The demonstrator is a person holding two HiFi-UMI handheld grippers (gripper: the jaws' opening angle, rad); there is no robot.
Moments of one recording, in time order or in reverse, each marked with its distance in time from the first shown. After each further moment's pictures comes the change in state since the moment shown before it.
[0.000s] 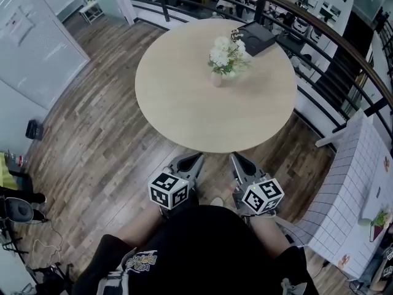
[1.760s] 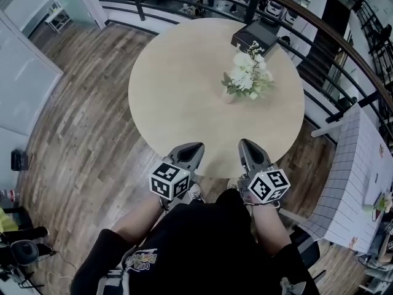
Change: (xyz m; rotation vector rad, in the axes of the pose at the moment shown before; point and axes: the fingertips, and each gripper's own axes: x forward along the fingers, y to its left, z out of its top) left arm 0.057 0.199 0.072 0.028 0.050 -0.181; right arm 0.188 -0.050 0.036 0.009 -0.059 -0.276
